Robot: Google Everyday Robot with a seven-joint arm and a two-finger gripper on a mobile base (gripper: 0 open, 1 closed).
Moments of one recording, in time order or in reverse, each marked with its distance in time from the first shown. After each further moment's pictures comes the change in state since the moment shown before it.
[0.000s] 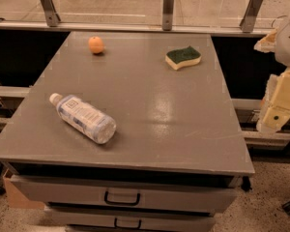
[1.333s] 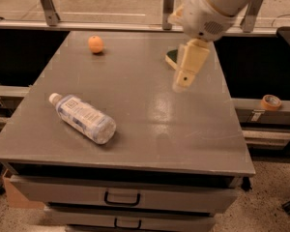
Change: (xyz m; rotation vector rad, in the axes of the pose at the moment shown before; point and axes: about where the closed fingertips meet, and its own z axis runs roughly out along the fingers) arm -0.159 -0.065 0.051 0.022 -0.267 -0.266
